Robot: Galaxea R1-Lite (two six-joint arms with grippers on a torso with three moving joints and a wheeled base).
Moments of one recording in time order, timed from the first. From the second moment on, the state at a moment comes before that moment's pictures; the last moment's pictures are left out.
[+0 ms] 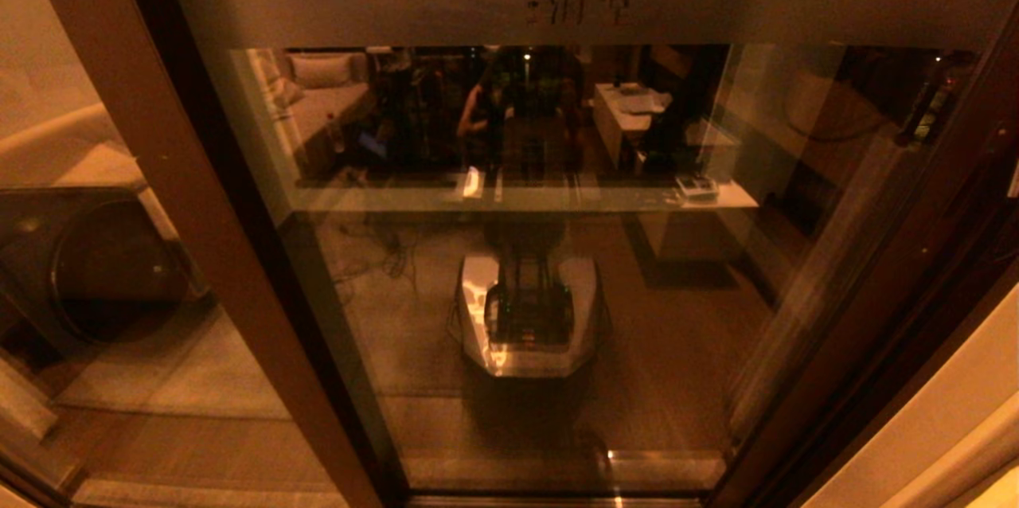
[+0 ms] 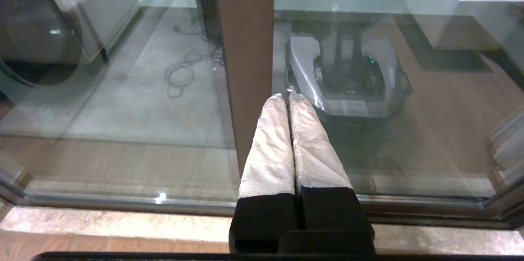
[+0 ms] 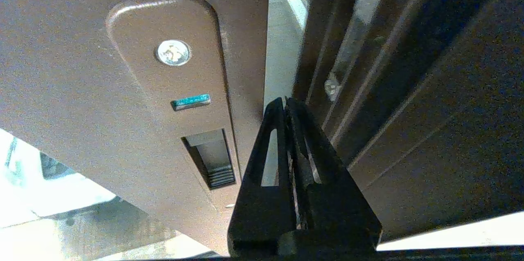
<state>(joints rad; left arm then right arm) 0.00 0.00 -0.02 0.06 0.00 0.00 -0.53 1.86 -1.36 -0.28 0.31 -0.13</state>
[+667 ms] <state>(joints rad) 0.00 0.00 -0.02 0.06 0.00 0.00 -0.48 1.82 -1.30 -0.28 0.33 -0.11</state>
